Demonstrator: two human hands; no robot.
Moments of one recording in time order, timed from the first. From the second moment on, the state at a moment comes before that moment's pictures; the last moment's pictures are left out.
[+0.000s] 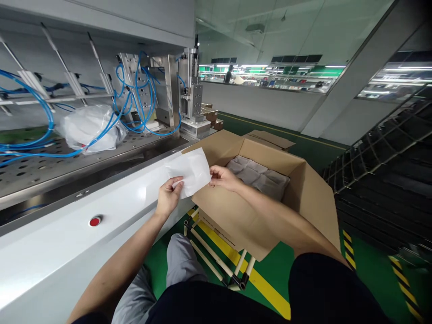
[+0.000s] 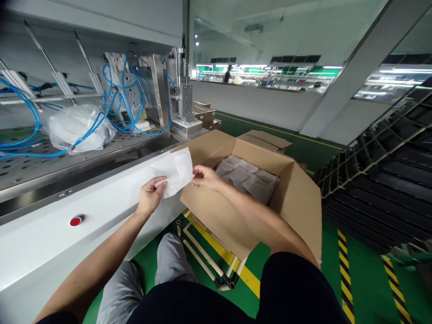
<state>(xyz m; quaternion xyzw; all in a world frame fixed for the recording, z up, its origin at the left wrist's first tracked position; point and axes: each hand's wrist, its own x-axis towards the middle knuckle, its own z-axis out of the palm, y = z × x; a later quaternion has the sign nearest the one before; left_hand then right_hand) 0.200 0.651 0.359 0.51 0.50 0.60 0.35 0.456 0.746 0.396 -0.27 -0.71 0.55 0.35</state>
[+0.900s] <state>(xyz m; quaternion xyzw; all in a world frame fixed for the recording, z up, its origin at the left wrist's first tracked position) 0.210 0.648 0.353 0.55 0.53 0.57 0.30 0.456 0.739 0.396 -0.32 -0.78 0.29 0.44</state>
